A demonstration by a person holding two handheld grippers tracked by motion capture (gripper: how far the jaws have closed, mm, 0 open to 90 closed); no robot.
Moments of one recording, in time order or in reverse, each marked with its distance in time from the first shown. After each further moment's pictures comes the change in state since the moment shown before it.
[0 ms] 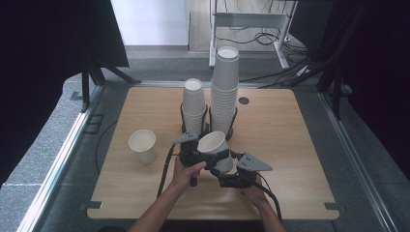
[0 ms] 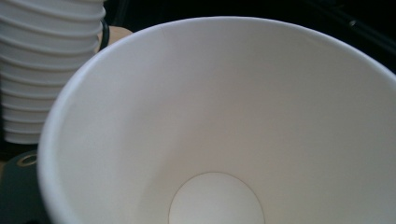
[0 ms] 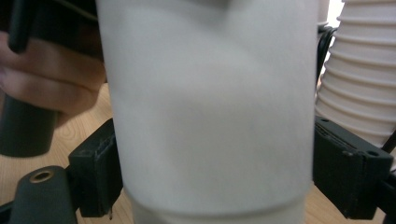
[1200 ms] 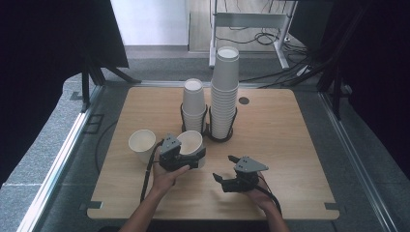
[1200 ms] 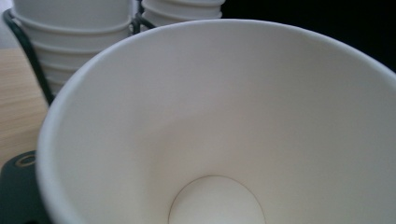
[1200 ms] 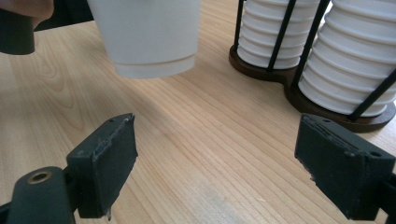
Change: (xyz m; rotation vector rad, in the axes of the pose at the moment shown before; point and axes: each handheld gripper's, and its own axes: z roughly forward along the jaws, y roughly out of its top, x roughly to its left) left arm 0.019 -0.015 -0.046 0.008 0.365 0.178; right arm -0.001 -0.009 -0.006 0.218 -0.031 -0.052
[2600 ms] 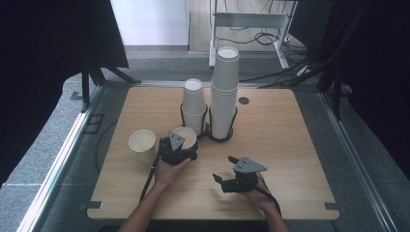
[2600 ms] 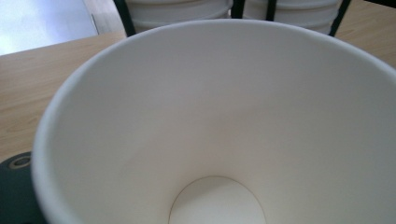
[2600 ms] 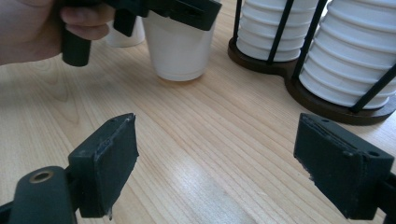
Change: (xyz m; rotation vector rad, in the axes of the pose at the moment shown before) left arm 0.026 -0.021 0.041 0.094 0.341 0.097; right arm 0.001 -0.005 0.003 0.016 -0.009 0.000
